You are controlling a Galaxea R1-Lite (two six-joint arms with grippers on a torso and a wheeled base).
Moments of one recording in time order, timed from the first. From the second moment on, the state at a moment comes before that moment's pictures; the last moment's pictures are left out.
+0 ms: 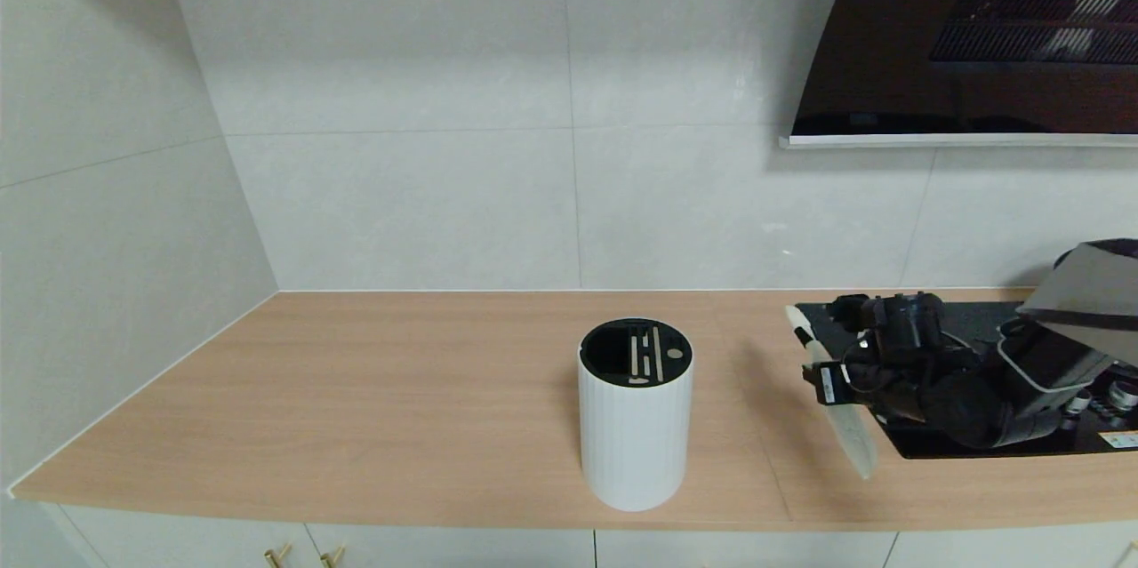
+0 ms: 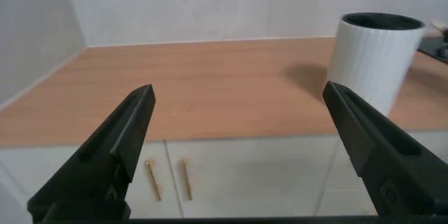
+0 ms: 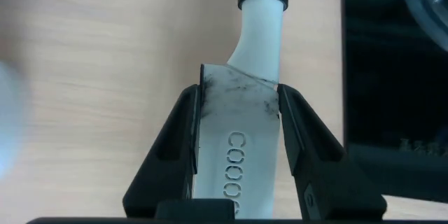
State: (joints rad) left arm 0.00 0.00 -0.07 0.03 -0.12 -0.01; right arm 0.16 2.19 -0.87 -0.71 -0.06 0.02
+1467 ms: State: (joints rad) left arm -0.52 1.60 -0.54 -1.13 -0.42 -0.64; right arm 0.94 1.70 -0.92 -0.56 -0.24 0.27
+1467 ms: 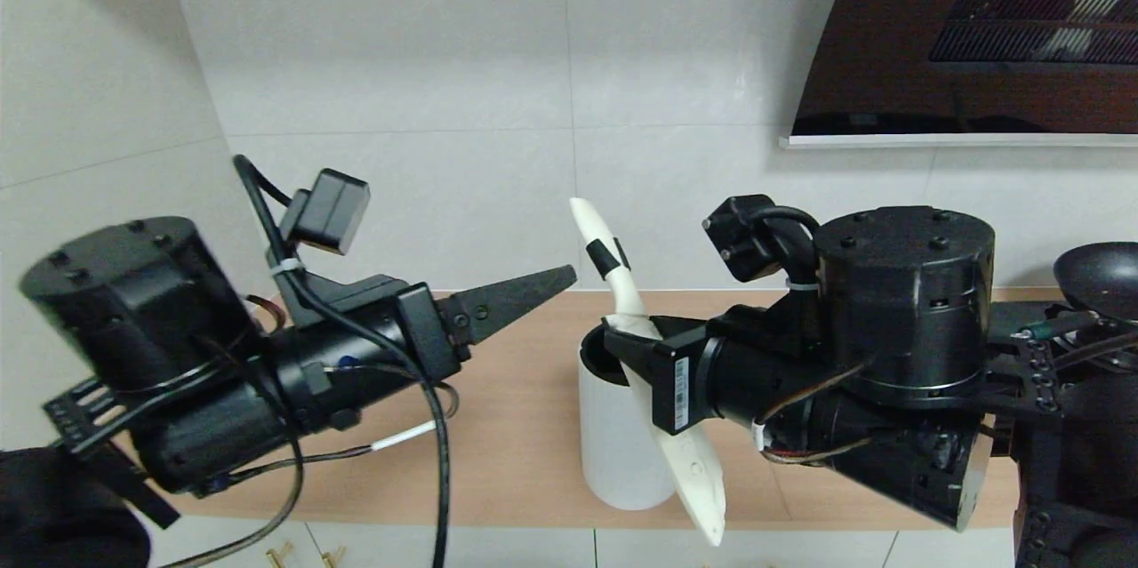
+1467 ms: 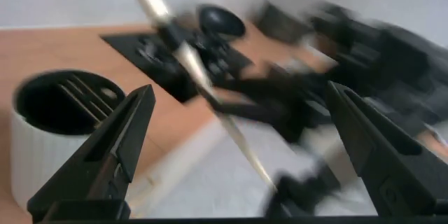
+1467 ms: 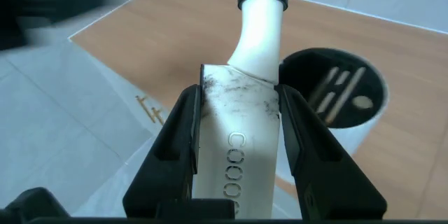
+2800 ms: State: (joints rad) left arm -0.60 1.74 -0.55 -1.23 -0.31 -0.70; right arm 1.04 1.74 -0.89 -0.58 -0.25 0.27
